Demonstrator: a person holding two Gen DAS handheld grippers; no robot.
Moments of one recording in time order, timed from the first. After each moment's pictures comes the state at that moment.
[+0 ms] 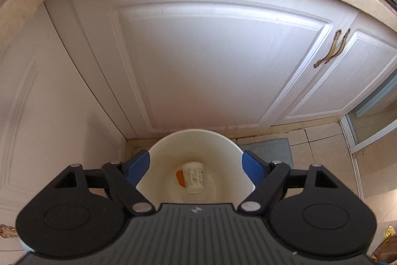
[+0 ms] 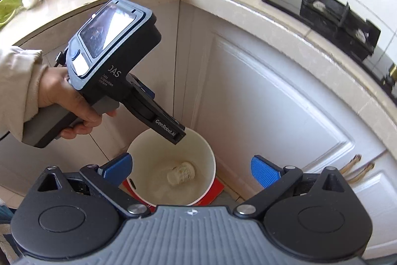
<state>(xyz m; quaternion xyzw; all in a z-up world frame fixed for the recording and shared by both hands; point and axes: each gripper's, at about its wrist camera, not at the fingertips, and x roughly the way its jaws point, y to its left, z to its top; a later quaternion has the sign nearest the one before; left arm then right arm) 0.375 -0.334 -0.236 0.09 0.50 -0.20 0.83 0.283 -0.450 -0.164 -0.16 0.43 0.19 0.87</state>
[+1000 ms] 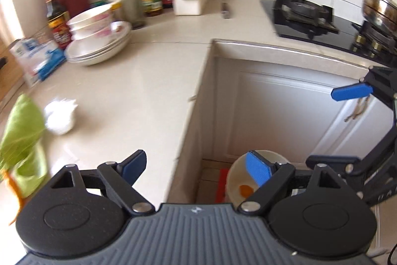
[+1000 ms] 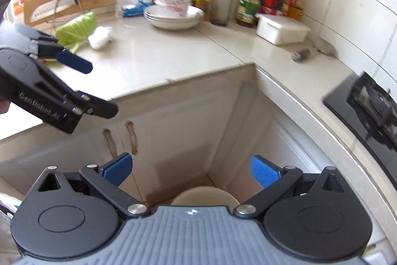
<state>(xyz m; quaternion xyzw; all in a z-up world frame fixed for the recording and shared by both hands) 0.245 -0.158 -0.059 0.05 0.41 -0.03 0.91 0.280 -0.343 -0.077 -0.18 0.35 0.33 0.86</state>
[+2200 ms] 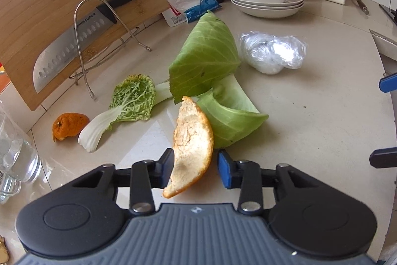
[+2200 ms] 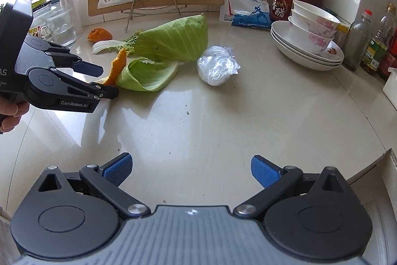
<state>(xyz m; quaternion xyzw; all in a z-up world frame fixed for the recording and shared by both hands) 0.220 0.053 -0.107 0.03 0.42 0.18 0.89 0.309 -0.131 -0.093 -0.21 0.36 0.48 0.77</state>
